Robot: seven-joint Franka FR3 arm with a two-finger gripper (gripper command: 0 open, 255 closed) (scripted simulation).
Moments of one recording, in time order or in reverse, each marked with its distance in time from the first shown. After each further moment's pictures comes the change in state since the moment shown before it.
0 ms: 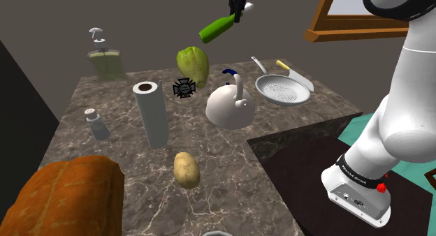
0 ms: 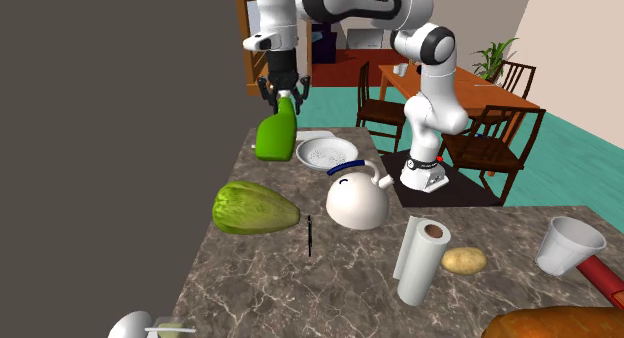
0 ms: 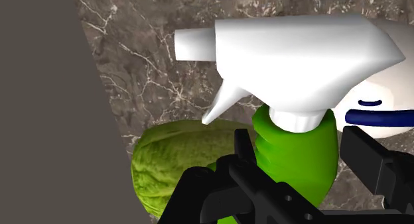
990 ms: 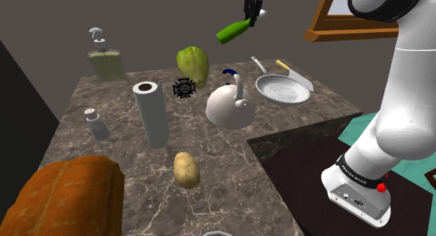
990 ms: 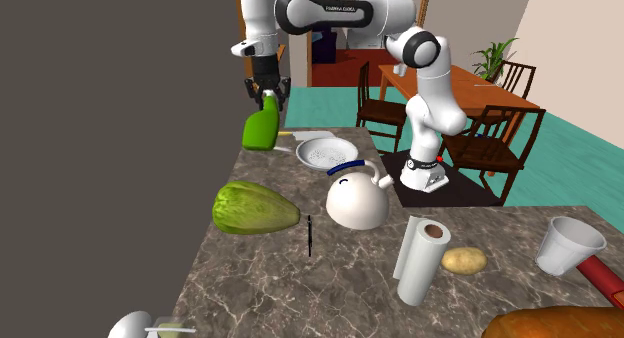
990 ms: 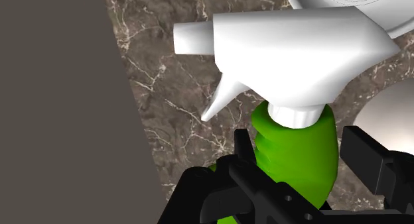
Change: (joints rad) arm -0.147 0.063 -0.058 0.004 0.027 0.046 -0.201
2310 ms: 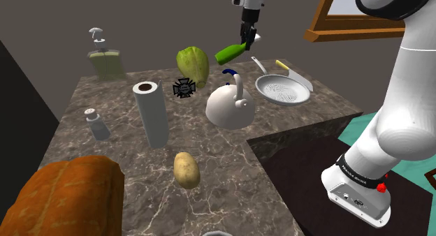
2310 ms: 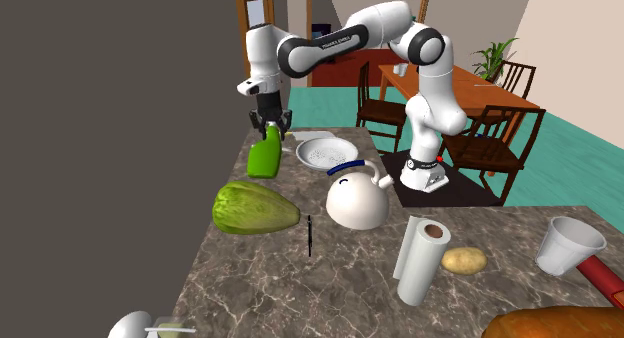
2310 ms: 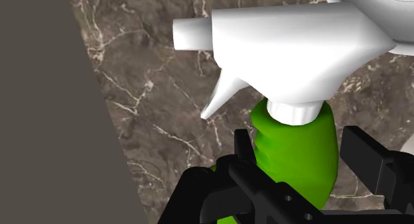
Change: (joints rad) arm 0.027 -0.042 0.005 -0.335 -0.010 0.292 -0.009
